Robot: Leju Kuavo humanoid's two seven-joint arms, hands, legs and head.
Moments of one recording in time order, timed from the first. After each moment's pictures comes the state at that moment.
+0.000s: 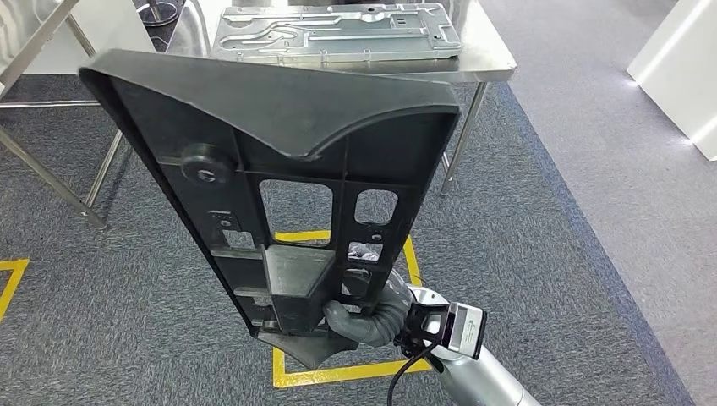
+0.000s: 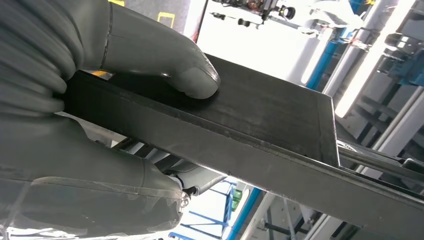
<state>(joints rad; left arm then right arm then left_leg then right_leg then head) -0.22 0.14 -1.19 -0.12 -0.34 0.06 -0.41 -0.33 0.00 0.68 -1.59 -0.05 0.38 -0.66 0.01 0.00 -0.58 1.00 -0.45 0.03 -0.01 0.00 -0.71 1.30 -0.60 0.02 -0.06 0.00</state>
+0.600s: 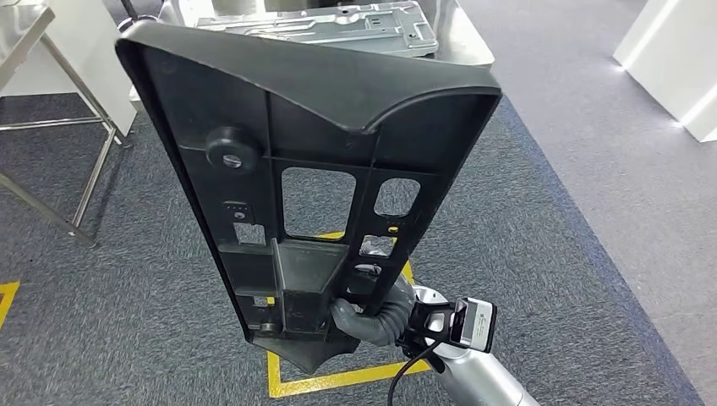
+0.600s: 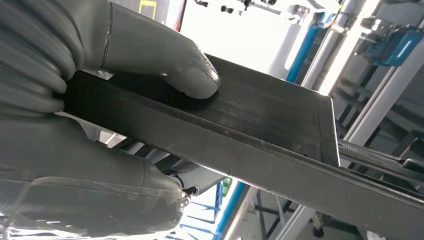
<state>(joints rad) -0.20 0.14 -1.19 -0.12 -0.34 0.06 -0.42 -0.32 0.00 0.67 -1.59 -0.09 0.41 -0.68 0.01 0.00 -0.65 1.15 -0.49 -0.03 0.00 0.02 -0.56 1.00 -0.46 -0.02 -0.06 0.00</state>
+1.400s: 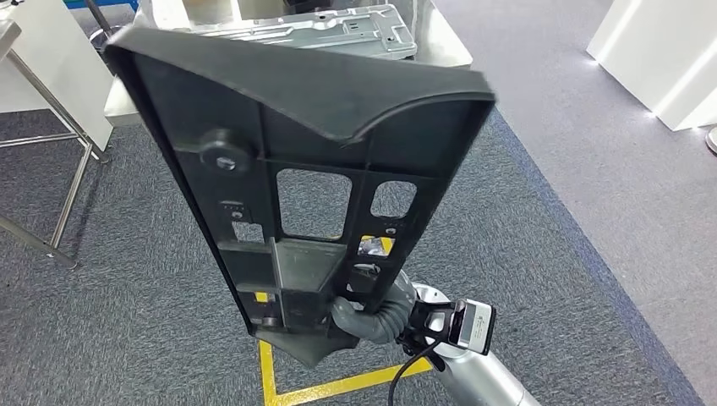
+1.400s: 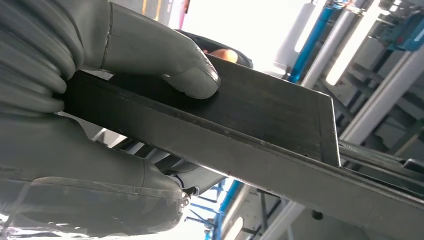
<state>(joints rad) -0.21 0.14 -1.19 -0.12 -0.34 0.07 -0.43 -0.33 0.01 0.66 -1.60 -0.06 0.39 -0.68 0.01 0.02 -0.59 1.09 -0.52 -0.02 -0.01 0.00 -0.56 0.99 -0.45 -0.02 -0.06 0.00</state>
